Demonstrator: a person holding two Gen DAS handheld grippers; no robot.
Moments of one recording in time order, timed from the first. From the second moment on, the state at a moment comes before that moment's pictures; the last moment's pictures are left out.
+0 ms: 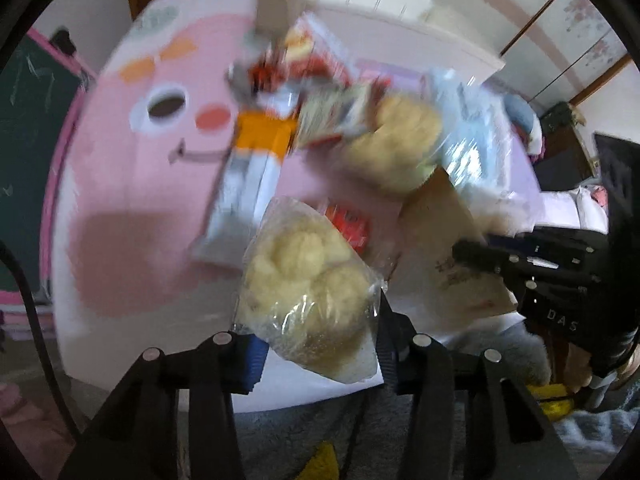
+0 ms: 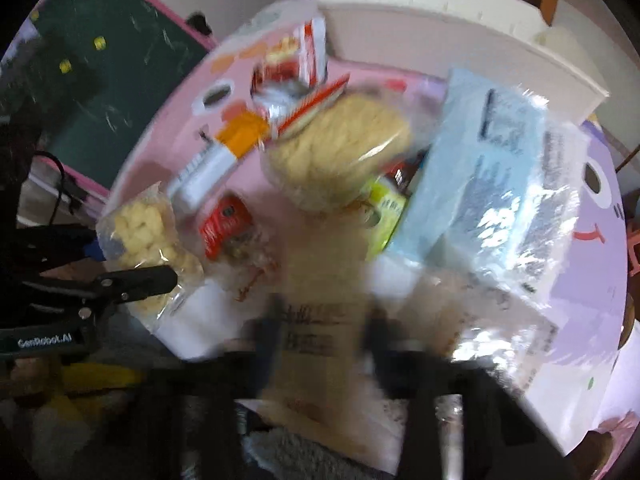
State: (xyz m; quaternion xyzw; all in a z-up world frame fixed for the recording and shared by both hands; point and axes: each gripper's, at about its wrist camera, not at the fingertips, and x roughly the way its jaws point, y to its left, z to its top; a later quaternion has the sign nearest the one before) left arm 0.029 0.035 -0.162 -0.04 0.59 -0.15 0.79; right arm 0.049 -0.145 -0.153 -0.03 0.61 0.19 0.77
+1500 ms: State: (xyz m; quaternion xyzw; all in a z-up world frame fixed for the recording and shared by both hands) left arm 0.321 -0.053 -0.047 0.02 0.42 -0.09 0.90; right arm 0.291 -0.219 -0.046 0.04 0.44 0.01 0.90
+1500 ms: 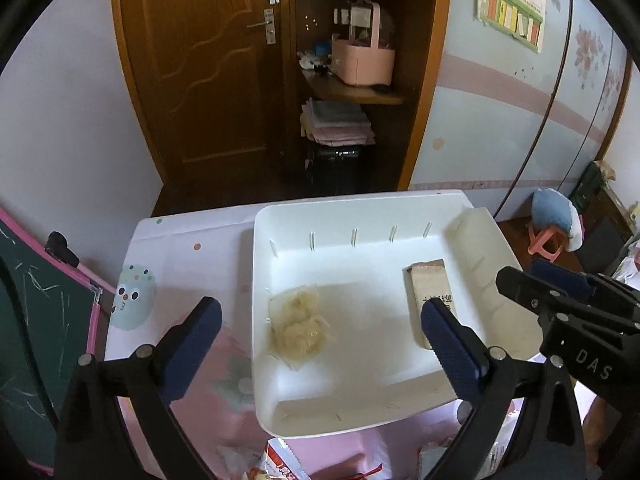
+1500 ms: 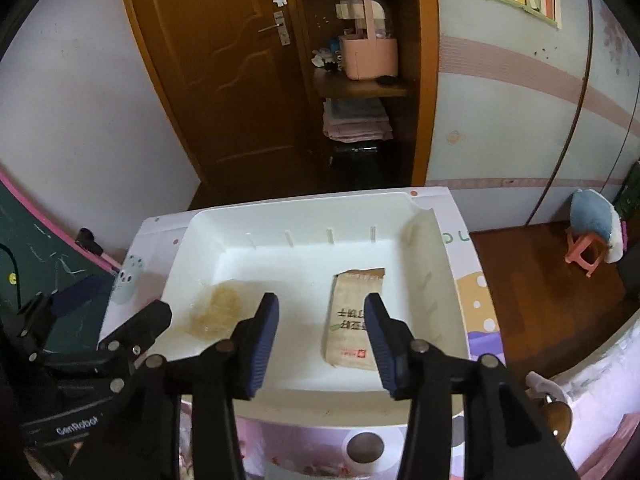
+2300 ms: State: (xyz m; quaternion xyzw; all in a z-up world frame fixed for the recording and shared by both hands) left arm 0.195 -0.042 0.026 0.05 0.34 -0.09 0.94; right arm 0.182 -0.198 0.022 0.00 0.36 -0.01 0.93
